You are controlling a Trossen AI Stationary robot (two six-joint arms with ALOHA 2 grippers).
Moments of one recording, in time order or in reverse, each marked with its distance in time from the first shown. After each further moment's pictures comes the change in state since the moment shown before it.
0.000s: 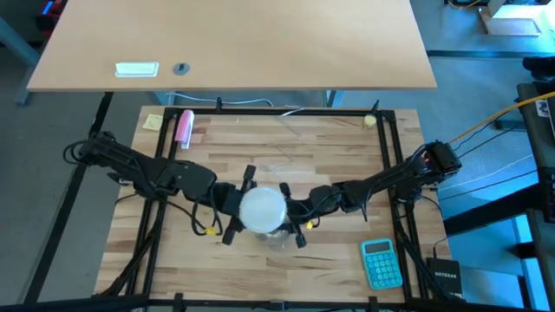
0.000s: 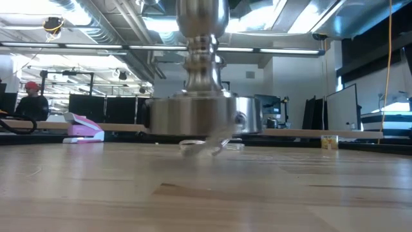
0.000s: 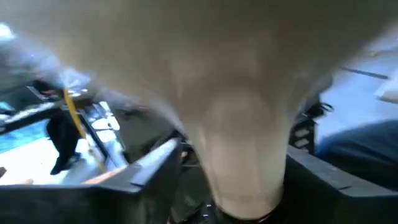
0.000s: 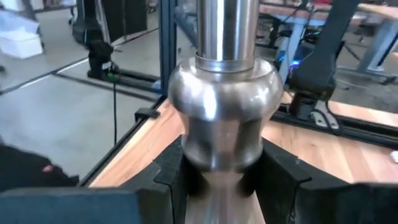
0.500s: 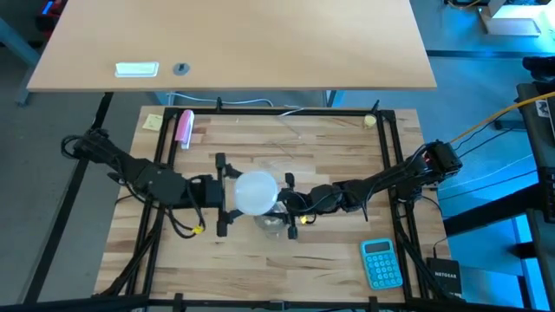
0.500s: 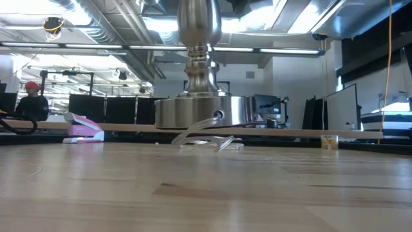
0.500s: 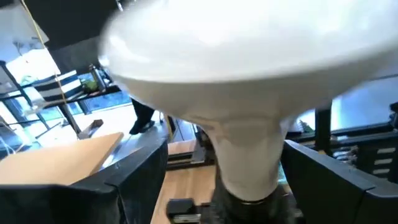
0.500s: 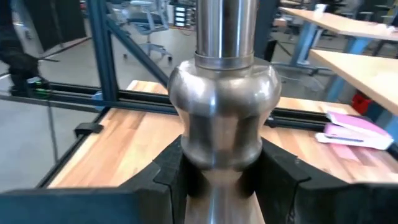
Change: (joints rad) left arm -0.143 -0.091 -0.001 -0.063 -0.485 -0.089; right arm -0.003 -0.002 0.004 0.004 0.248 0.026
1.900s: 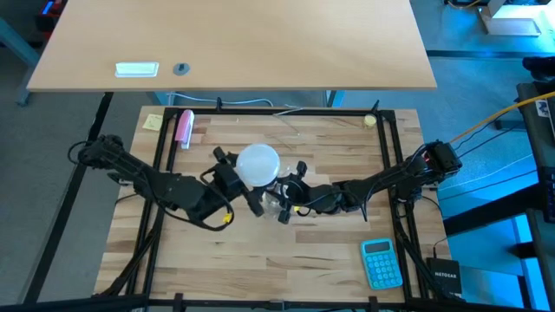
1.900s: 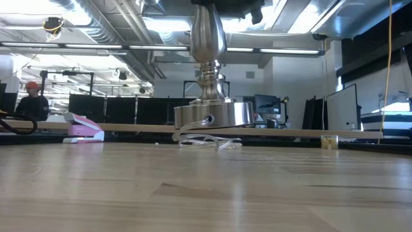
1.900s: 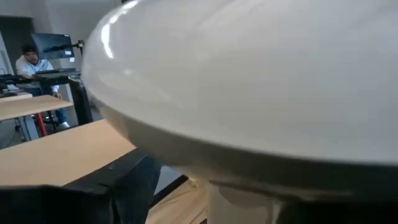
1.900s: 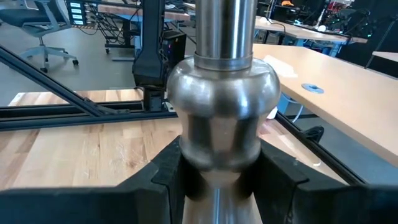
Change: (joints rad) left arm 0.033 0.173 0.003 0.423 -0.498 -0.017; right arm -0.003 0.001 -0.002 -0.012 0.389 0.053
